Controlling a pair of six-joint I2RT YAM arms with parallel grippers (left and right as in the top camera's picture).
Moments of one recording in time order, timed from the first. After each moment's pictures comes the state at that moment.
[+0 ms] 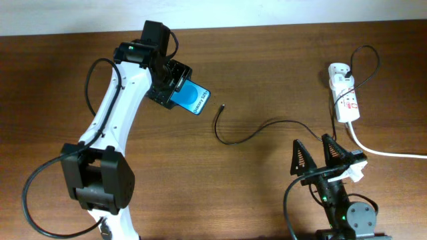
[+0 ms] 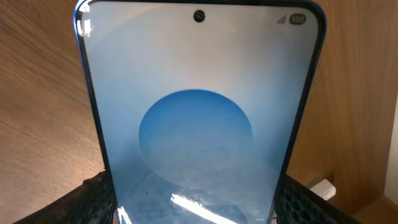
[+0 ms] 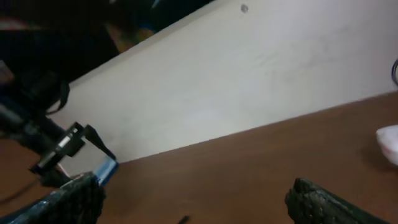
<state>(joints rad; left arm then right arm) -0.23 2.00 1.87 -1.14 0.24 -1.23 0.03 0.06 0.05 0.16 -0.21 0.49</state>
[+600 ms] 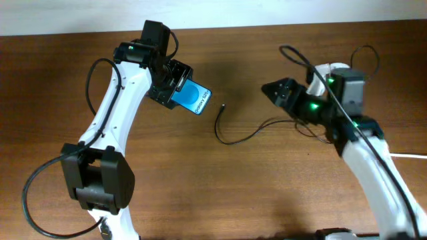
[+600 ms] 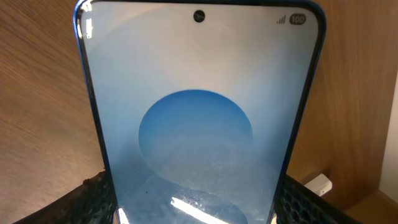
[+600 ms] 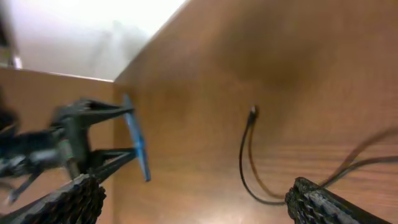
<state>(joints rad) -0.23 2.00 1.88 -1.14 0.26 -1.23 0.03 1.39 0.99 -0.31 -0.66 0.74</state>
